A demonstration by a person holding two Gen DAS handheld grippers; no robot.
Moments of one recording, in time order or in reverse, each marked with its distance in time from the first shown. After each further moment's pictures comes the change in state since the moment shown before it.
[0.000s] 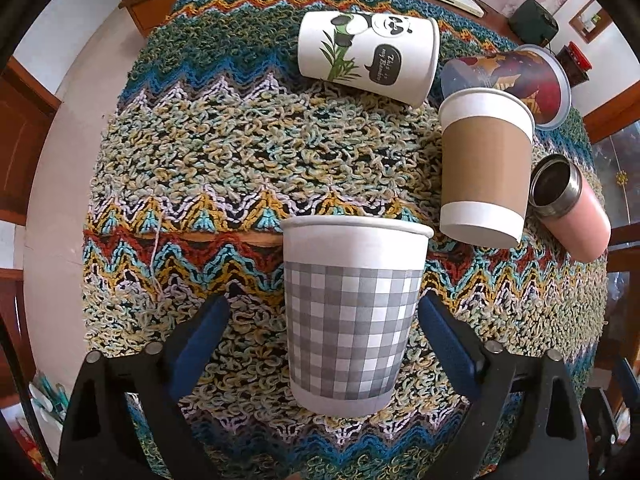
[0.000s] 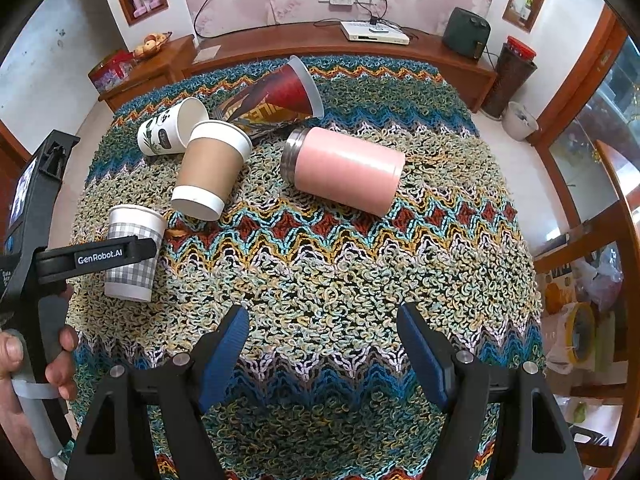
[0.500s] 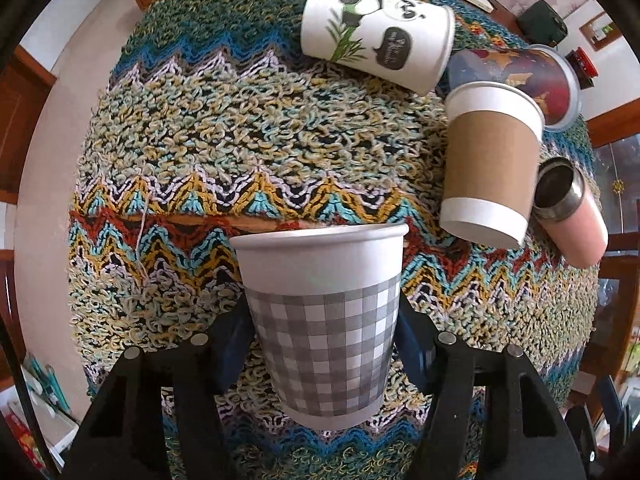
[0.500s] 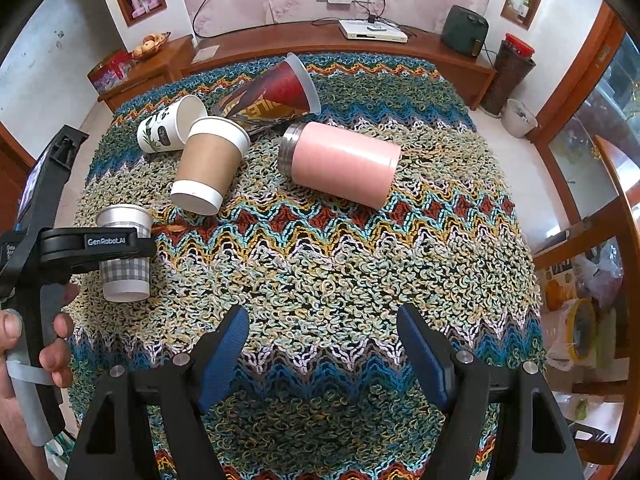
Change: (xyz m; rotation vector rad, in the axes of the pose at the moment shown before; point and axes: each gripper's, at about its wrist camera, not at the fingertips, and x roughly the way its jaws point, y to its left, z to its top) left arm 0.010 0.000 0.006 -0.041 0.058 -0.036; right arm -0.003 -0.004 -0.006 0.009 0.003 0.002
